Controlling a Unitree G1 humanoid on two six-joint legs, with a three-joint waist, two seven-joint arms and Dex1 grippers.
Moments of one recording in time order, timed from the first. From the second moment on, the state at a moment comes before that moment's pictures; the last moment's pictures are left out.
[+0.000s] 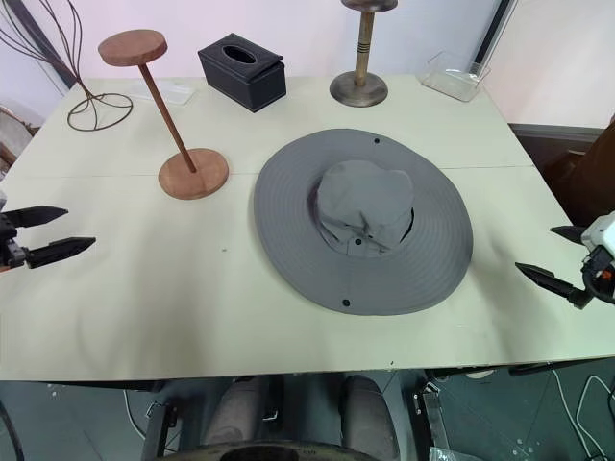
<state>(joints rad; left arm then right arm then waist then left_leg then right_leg) -0.16 1.10 0.44 0.22 -0.46 0.43 -1.19 0.11 -1.07 -0.57 0.21 0.31 0.09 1.11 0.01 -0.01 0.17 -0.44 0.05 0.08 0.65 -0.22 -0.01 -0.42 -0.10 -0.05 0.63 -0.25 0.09</state>
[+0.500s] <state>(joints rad) -0.40 1.04 0.12 -0.20 -0.71 0.74 -1.36 0.44 -0.90 -0.68 -0.78 0.29 0.32 0.98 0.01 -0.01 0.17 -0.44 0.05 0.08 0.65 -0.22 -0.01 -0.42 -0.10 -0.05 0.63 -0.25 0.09</state>
